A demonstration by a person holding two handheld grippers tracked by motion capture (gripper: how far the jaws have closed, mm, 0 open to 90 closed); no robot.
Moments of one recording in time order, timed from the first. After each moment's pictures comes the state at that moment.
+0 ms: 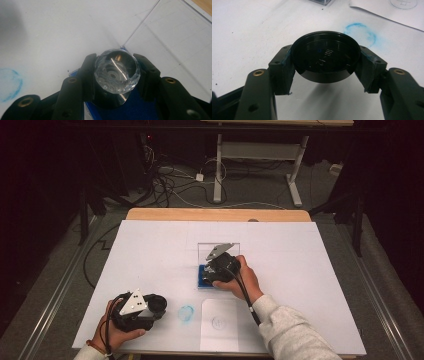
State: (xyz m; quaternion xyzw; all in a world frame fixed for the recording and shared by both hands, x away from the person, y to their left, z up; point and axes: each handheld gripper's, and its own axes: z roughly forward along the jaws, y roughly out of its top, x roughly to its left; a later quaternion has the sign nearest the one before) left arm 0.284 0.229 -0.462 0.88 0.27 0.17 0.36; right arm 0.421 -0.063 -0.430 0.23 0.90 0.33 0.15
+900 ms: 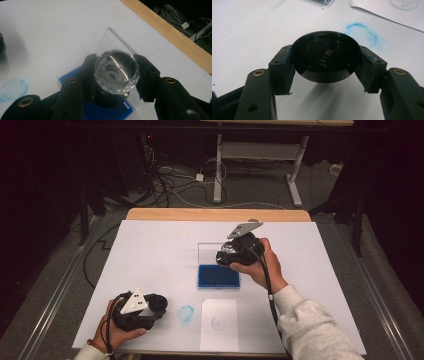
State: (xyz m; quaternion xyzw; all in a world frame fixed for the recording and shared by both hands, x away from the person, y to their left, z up) left arm 0.287 0.228 -0.463 0.88 0.27 0.17 0.36; right arm 0.419 -0.111 -0.354 0.26 0.87 0.37 0.19
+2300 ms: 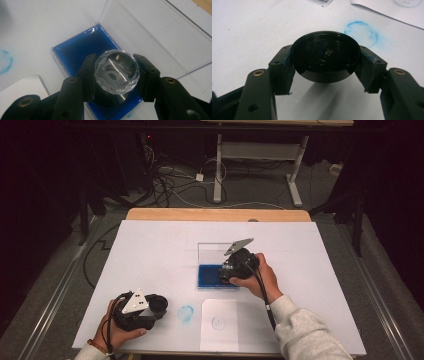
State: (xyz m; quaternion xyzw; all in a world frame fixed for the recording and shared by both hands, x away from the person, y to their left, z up) left arm 0.287 0.227 -0.464 0.88 0.27 0.17 0.35; right arm 0.420 -0.109 -0.415 0.27 0.90 0.30 0.16
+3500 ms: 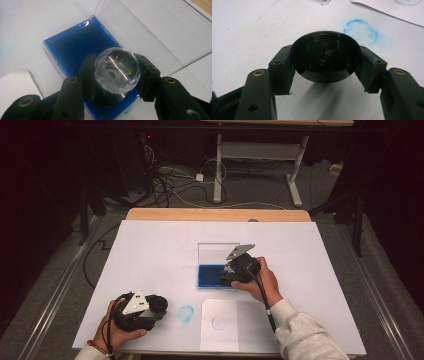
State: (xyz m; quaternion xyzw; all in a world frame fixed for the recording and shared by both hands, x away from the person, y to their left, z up) left arm 0.286 0.226 -0.465 0.88 0.27 0.17 0.35; right arm 0.415 -0.113 -0.428 0.27 0.90 0.31 0.18
